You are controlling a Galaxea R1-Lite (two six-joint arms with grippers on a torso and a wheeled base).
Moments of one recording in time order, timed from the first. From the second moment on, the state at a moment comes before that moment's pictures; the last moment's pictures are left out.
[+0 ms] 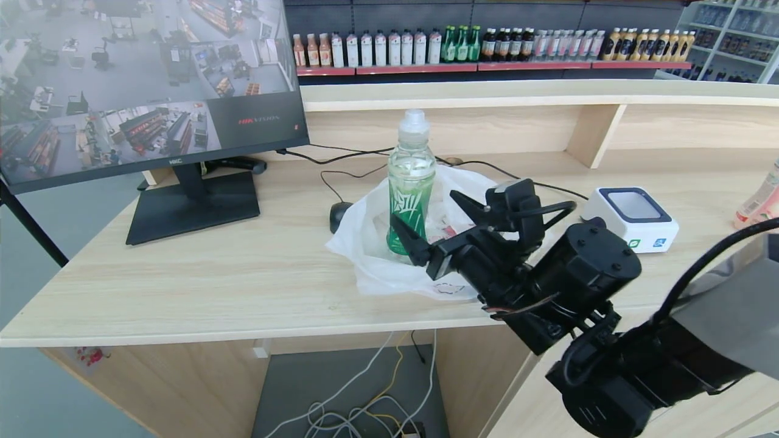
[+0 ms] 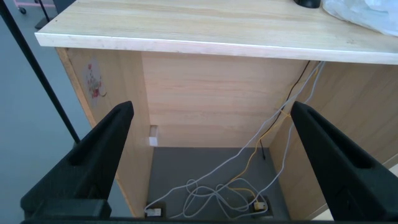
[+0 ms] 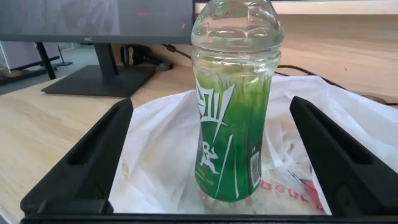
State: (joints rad) left arm 0.00 0.00 0.00 0.00 0.00 0.00; right arm 0.70 2.02 -0.78 -1.57 -0.09 -0.09
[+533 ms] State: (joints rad) left arm 0.00 0.00 0.00 0.00 0.00 0.00; right arm 0.70 1.69 -0.32 -1.57 -0.08 -0.08
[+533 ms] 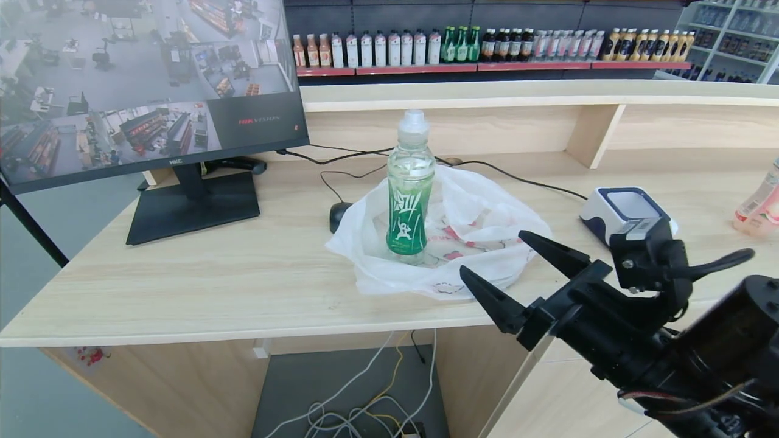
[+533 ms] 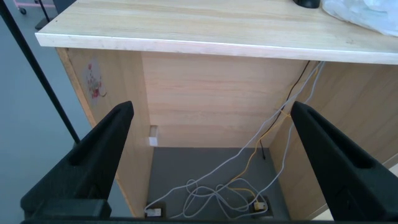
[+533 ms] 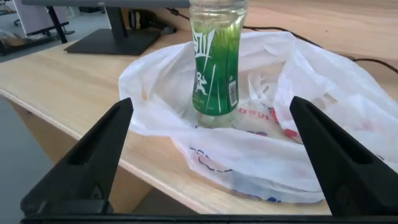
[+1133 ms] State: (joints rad) left arm 0.00 0.00 0.00 0.00 0.00 0.00; right arm 0.65 1.59 -0.29 -1.57 -0.08 -0.07
